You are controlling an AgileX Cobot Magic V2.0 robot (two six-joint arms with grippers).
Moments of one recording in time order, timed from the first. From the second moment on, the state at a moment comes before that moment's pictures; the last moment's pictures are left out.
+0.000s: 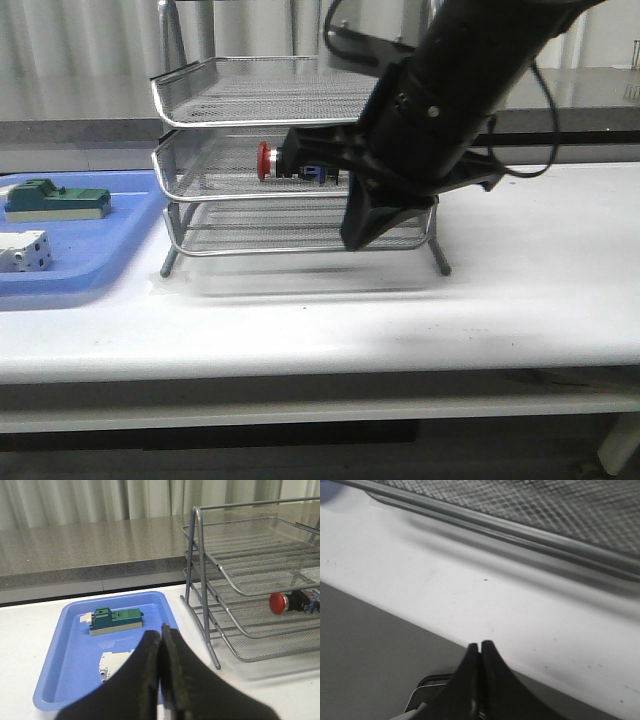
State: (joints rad) left arm -0.03 0.36 -0.31 -0.42 0.15 0.46; right arm 0.54 1.72 -1.13 0.30 0.44 -0.03
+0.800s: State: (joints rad) left arm -0.03 0.36 -0.31 -0.42 0.15 0.46; right arm 0.17 0.87 -0.65 0.16 0.39 -0.03
